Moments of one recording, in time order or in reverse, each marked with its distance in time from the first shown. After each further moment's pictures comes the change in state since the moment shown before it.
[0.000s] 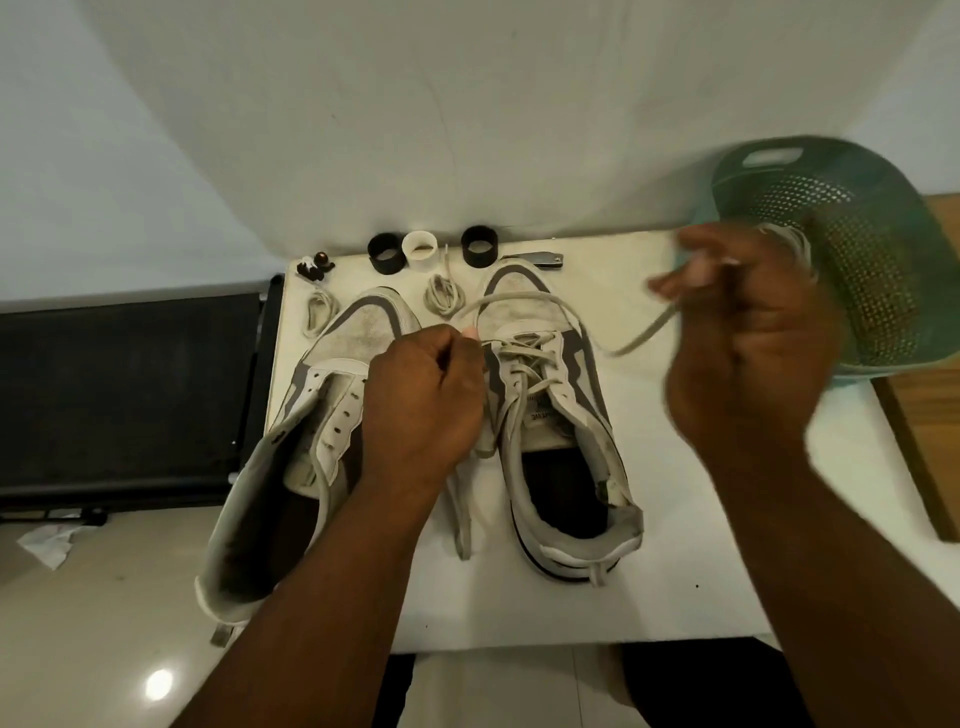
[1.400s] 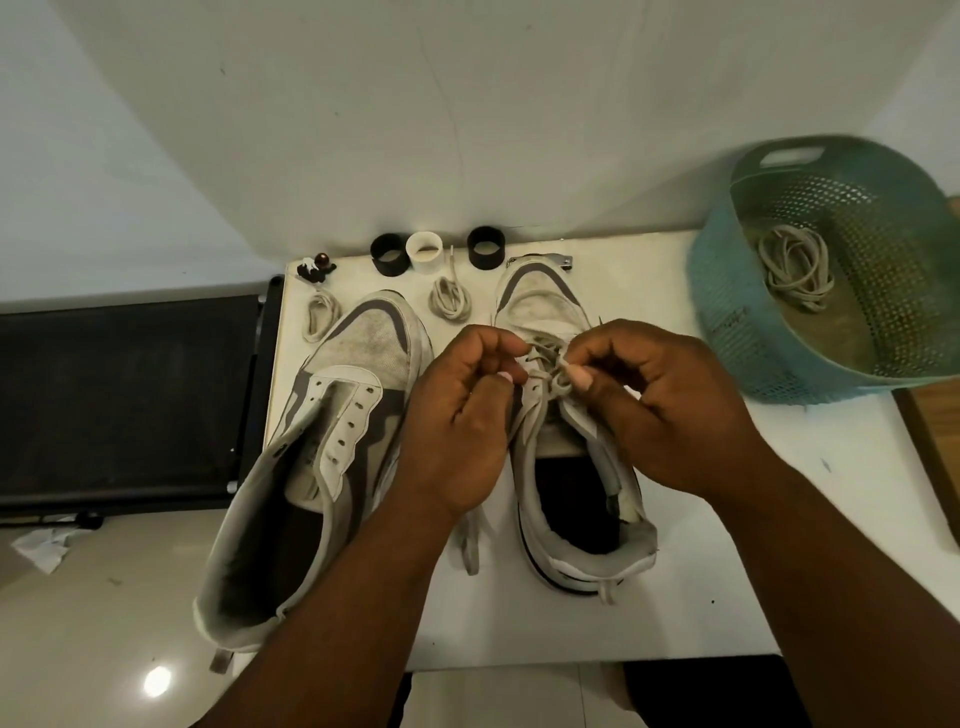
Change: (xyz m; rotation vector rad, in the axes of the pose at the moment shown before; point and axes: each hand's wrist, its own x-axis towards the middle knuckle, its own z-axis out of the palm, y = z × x) left_hand -0.011 0.004 0.009 -0.476 -0.234 0.000; right_hand -0.014 0.017 0.013 -0.071 -0.664 0.118
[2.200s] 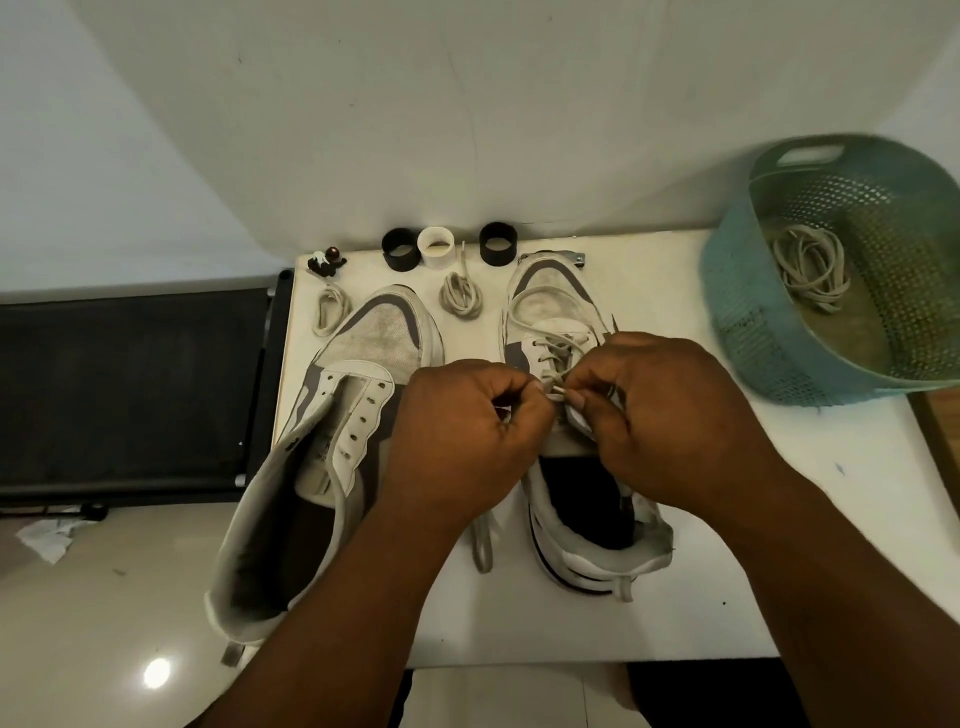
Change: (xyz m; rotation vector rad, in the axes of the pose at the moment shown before) left_hand -0.006 0.006 -0.013 0.533 0.041 0.280; right_hand 0.001 -0.022 0.007 -0.480 -0.140 0.075
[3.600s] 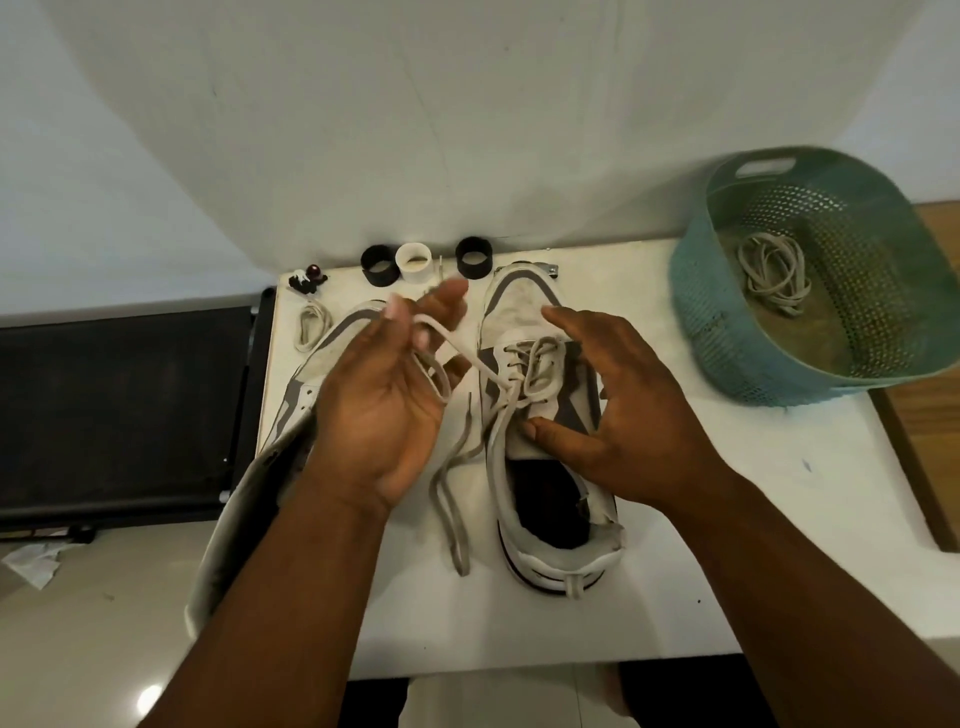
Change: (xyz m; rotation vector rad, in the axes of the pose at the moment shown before) left_hand 0.022 -0.001 -0.024 -1.372 -0.075 -0.391; right_hand -0.003 0.028 0.020 0.254 0.072 0.020
